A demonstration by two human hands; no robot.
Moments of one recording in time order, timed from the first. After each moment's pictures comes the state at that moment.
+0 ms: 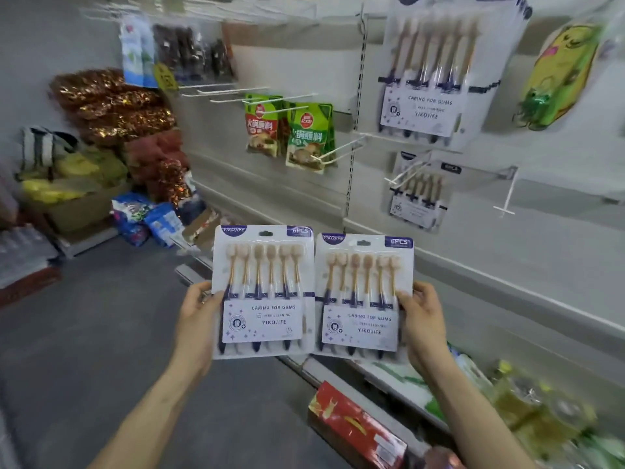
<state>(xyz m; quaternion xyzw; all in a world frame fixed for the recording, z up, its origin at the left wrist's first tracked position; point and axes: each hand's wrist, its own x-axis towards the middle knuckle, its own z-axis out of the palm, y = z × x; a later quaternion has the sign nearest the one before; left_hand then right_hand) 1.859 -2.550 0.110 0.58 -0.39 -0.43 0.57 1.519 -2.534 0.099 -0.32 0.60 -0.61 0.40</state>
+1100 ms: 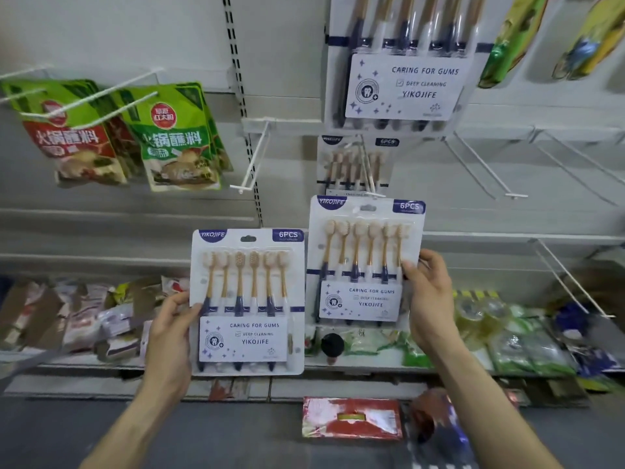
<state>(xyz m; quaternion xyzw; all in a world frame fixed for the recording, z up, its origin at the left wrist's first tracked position) 1.850 -2.869 0.062 0.43 -0.49 -0.63 0.42 1.545 -2.669 0.113 -0.13 0.64 -0.73 0.19</state>
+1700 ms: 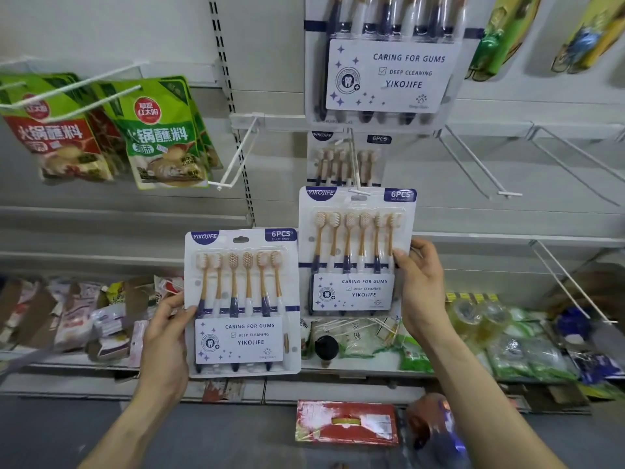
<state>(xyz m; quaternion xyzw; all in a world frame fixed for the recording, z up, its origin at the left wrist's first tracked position) 1.825 -2.850 0.058 0.41 -0.45 -0.66 0.44 1.515 -2.680 0.108 -0.16 0.63 -0.74 0.19</state>
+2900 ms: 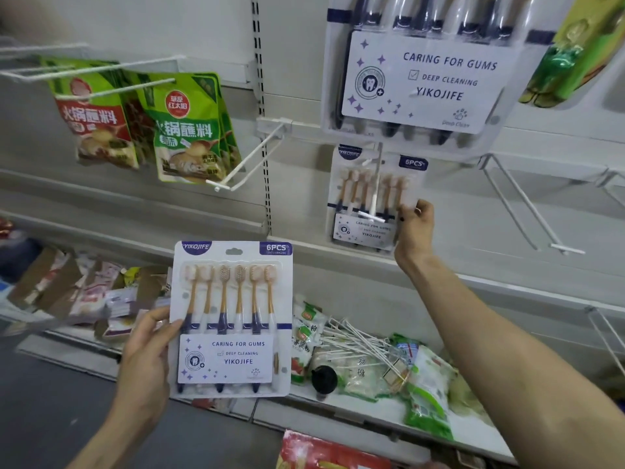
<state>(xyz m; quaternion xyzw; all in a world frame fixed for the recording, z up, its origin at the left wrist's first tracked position) 1.814 -2.844 0.014 0.45 -0.44 -0.59 0.51 1.354 -2.857 0.080 -0.18 0.60 -0.76 0.20</state>
